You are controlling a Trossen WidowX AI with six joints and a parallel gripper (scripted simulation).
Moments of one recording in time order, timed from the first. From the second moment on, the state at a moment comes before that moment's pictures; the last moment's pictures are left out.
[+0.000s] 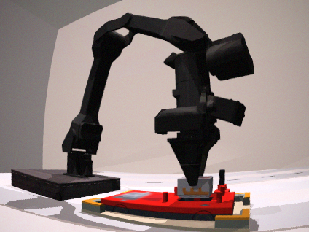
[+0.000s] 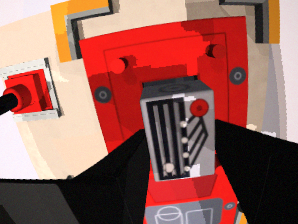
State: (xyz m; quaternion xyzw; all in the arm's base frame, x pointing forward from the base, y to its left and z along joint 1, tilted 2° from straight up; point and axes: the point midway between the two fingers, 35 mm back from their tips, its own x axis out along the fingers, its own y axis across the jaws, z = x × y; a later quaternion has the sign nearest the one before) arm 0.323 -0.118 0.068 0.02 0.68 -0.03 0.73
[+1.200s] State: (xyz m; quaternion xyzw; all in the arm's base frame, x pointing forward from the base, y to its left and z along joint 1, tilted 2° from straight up) arm 0.323 -0.118 0.058 0.02 0.68 -0.03 0.73
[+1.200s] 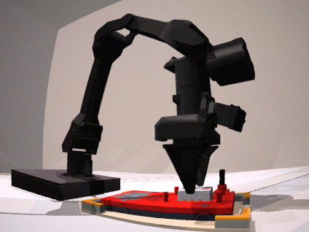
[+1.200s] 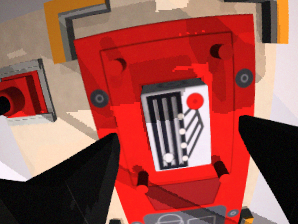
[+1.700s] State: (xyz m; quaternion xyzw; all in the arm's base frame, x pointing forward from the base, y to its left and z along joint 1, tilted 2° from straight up) arm 0.320 -0.117 0.066 0.02 0.69 -0.03 0.73
